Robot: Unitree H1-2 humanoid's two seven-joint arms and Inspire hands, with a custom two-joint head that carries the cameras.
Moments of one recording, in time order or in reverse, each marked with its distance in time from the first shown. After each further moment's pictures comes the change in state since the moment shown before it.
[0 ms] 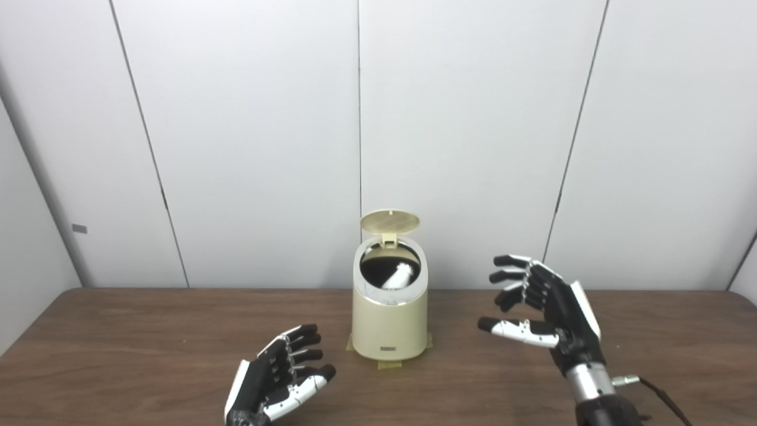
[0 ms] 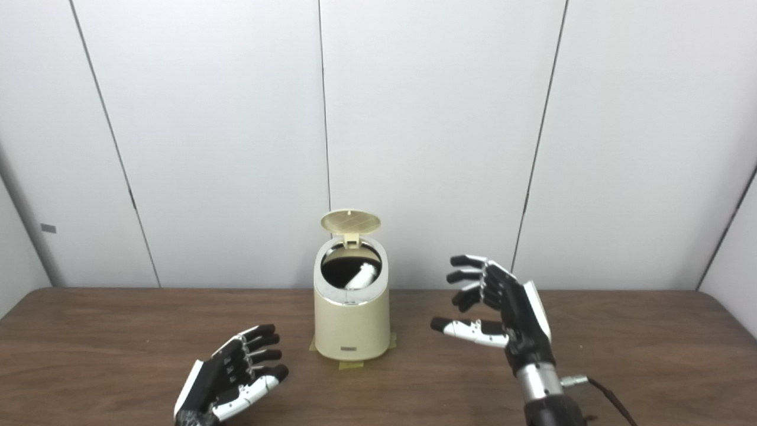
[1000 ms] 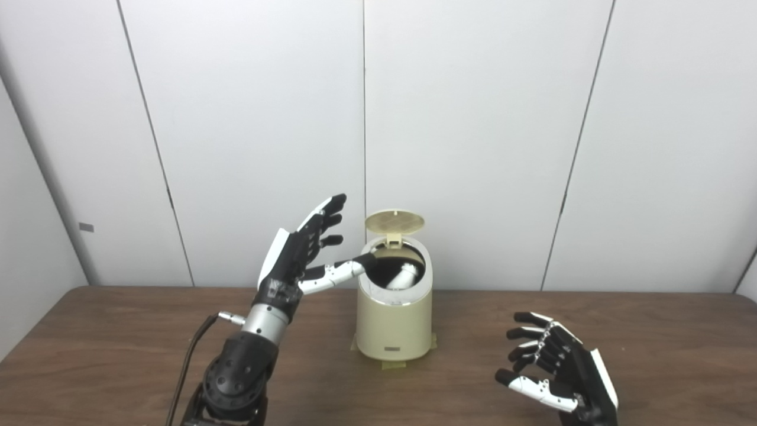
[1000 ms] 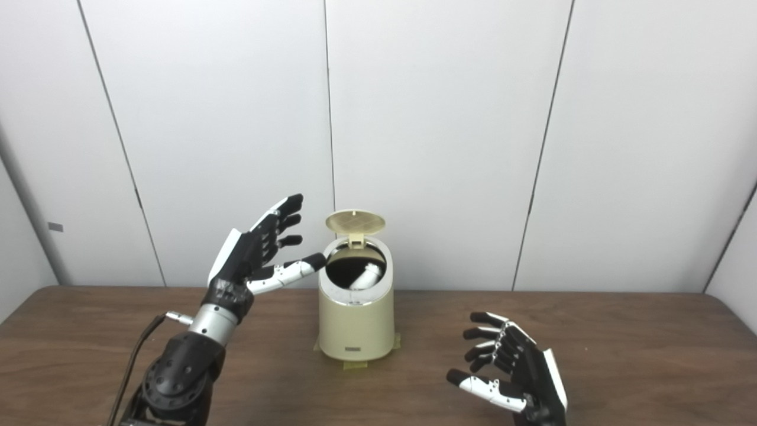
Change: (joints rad) left arm -0.424 0.077 -0.071 0.082 0.163 0.071 -0.025; right arm 0.137 0.063 -0.006 -0.013 0.078 -0.056 0.002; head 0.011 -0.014
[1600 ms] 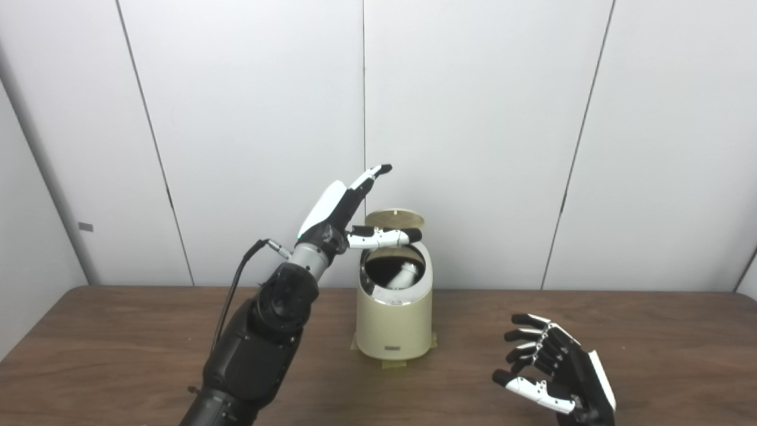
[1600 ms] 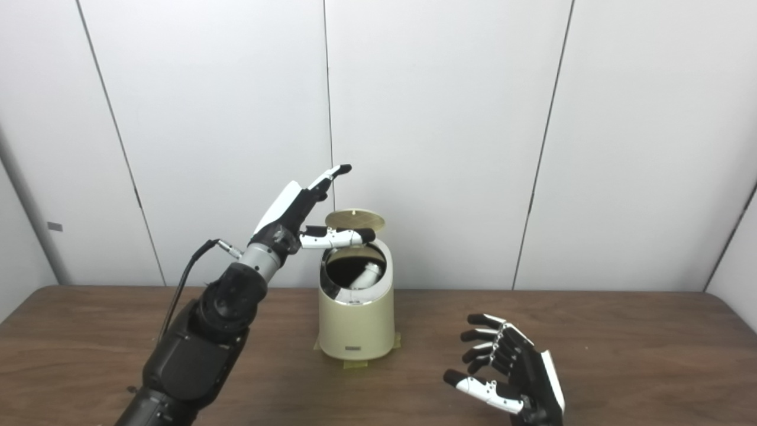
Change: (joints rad) left arm -0.253 0.048 -0.174 0.247 0.259 0.021 -0.014; right arm 0.012 0.018 0.005 -0.027 -0.010 0.020 -0.012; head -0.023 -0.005
